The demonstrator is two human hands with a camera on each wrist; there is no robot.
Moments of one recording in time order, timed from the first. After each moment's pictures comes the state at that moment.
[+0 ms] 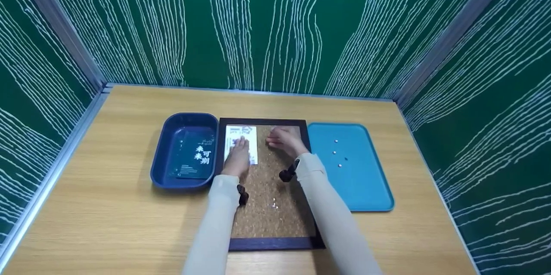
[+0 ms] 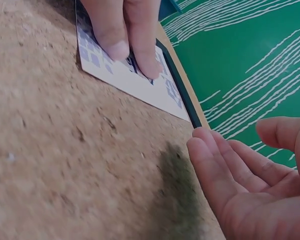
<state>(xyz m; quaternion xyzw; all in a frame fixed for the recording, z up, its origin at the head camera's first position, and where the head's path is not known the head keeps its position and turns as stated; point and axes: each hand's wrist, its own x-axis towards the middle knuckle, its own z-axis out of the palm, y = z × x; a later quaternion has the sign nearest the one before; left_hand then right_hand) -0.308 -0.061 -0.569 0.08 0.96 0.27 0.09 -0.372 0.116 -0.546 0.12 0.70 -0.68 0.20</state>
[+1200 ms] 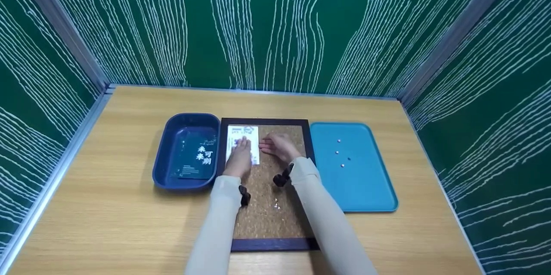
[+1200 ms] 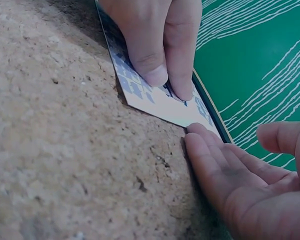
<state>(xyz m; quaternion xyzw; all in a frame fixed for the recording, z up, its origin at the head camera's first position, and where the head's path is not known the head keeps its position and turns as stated) -0.310 -0.058 -0.574 0.07 0.96 0.24 0.09 -0.366 0.094 -0.568 0.14 0.64 -0.72 0.23</state>
